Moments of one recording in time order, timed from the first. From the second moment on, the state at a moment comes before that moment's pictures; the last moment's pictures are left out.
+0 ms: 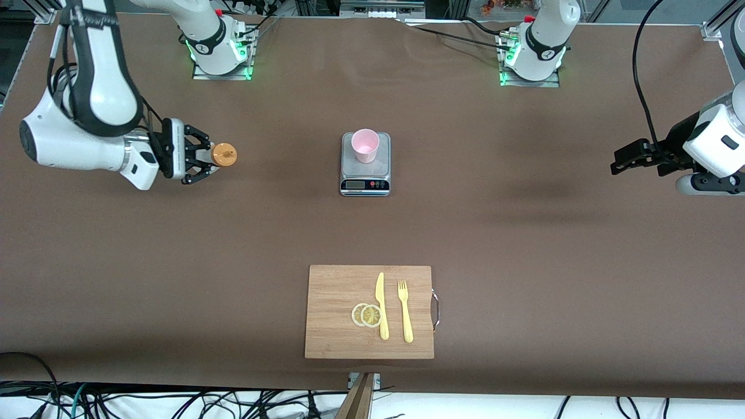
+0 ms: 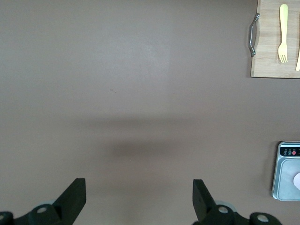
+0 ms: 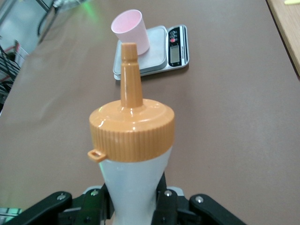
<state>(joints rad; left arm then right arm) 0.00 0.10 0.00 -1.57 -0.07 1.61 -0.03 0.81 0.25 -0.88 -2.11 0.79 1.72 -1.96</state>
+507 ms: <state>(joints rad) 0.00 0.11 0.00 -1.57 -0.07 1.61 -0.03 0.57 0.63 -0.86 -2.01 1.07 1.38 -2.45</state>
